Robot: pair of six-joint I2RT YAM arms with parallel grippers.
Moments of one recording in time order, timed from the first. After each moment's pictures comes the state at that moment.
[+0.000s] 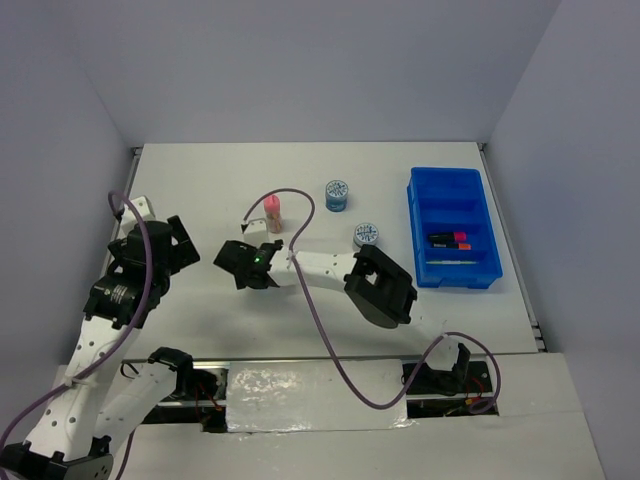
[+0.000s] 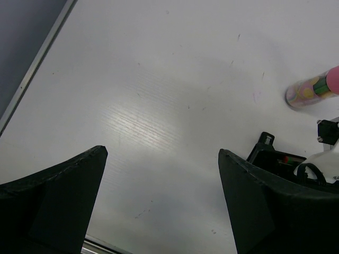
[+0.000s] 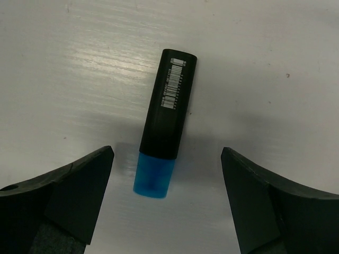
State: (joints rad) left arm -0.24 0.73 0.93 -0.85 -0.52 -0.50; right arm 1.14 2.28 1.82 -0.66 0.58 0.82
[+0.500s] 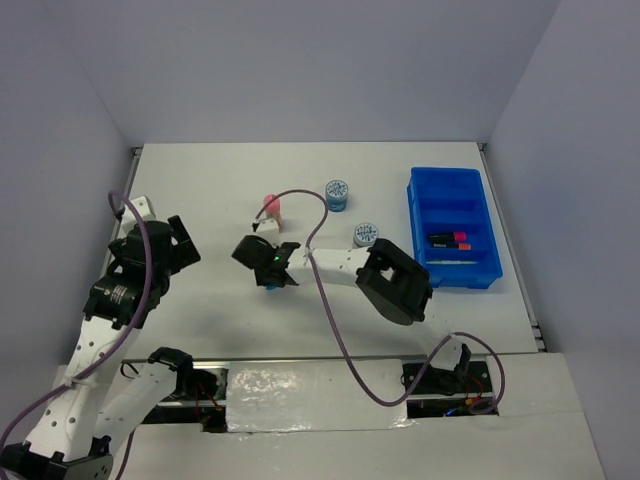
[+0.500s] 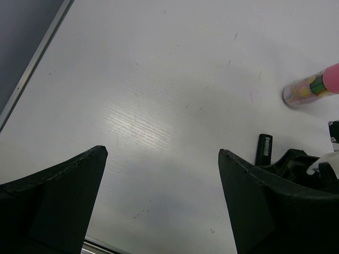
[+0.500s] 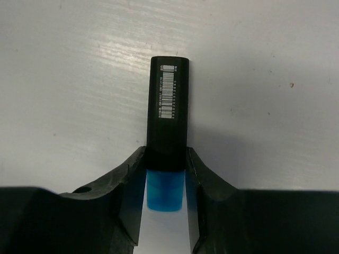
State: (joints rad) left arm -0.24 0.73 0.93 -0.84 -0.51 -0.50; right arm 1.09 2.21 1.66 -0.48 0.46 0.78
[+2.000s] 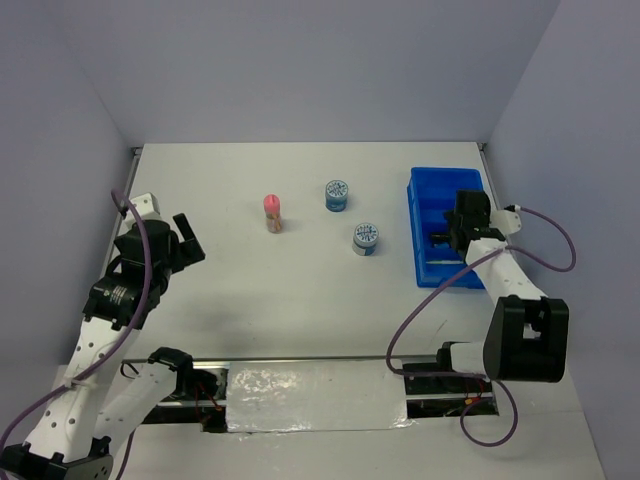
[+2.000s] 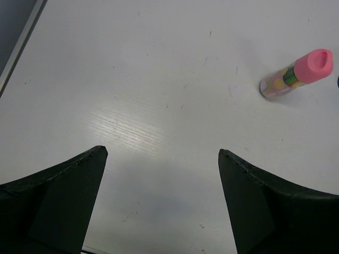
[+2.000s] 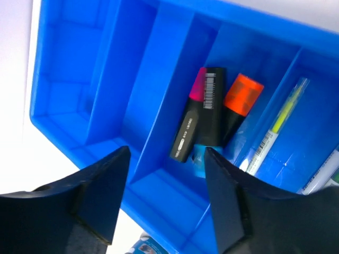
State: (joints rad) left arm -0.24 0.72 0.93 -0.80 -0.43 -0.47; right arm -0.08 1.30 0.80 -0.28 0.44 1.16
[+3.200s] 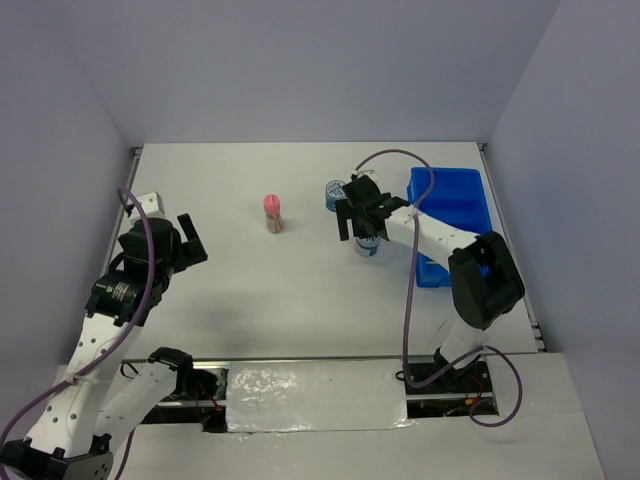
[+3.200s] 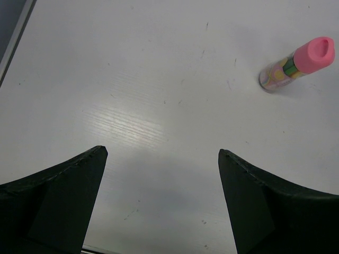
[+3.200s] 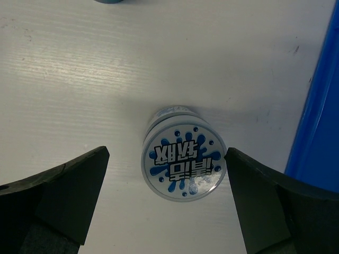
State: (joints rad) left arm -0.24 0.74 0.93 -0.80 -0.40 -0.45; right arm 0.54 1.70 1.19 -0.44 0.34 0.32
